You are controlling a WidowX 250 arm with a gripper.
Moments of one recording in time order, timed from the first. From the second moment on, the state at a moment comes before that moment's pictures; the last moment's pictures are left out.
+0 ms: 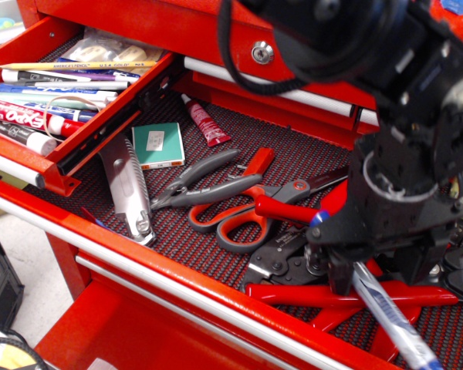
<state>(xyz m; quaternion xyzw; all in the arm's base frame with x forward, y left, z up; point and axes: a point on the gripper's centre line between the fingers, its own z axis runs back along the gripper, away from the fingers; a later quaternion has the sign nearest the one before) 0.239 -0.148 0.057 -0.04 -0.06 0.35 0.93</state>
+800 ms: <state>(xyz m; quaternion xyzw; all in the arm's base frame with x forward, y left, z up) 0.244 -0.124 0.072 0.03 -0.04 0.35 0.93</state>
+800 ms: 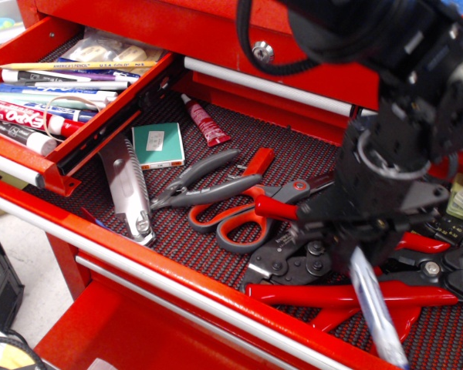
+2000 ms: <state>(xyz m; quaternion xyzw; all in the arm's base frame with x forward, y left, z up) 0.270 0.133 0.195 0.21 -0.13 -0.19 0.95</state>
